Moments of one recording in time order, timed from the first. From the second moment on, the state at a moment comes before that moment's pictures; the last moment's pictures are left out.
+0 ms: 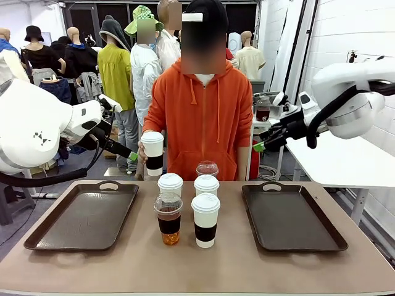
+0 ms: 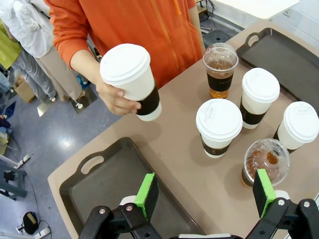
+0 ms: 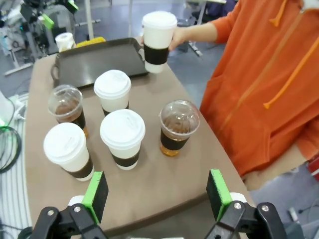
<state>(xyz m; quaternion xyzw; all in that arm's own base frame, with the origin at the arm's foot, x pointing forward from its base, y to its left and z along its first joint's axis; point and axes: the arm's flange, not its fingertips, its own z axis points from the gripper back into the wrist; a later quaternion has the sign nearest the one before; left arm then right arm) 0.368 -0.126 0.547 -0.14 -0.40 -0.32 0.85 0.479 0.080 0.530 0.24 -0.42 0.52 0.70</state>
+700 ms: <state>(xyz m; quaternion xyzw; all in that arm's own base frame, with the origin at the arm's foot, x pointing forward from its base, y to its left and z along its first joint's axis) 0.368 -0.126 0.547 -0.14 -0.40 -0.32 0.85 0.509 0.083 0.494 0.25 -0.39 0.53 0.71</state>
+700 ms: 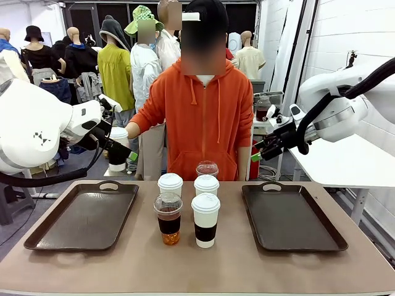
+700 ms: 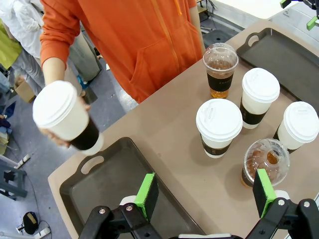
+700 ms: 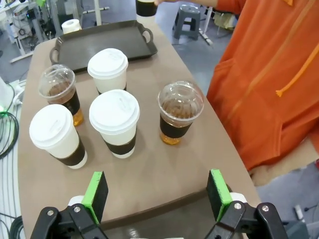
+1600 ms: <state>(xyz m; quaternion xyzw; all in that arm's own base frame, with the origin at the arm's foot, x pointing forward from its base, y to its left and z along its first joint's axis) 0.368 -0.126 0.547 -0.14 -0.40 -0.32 0.85 0.578 0.095 0.459 0.27 -0.38 0.56 0.69</state>
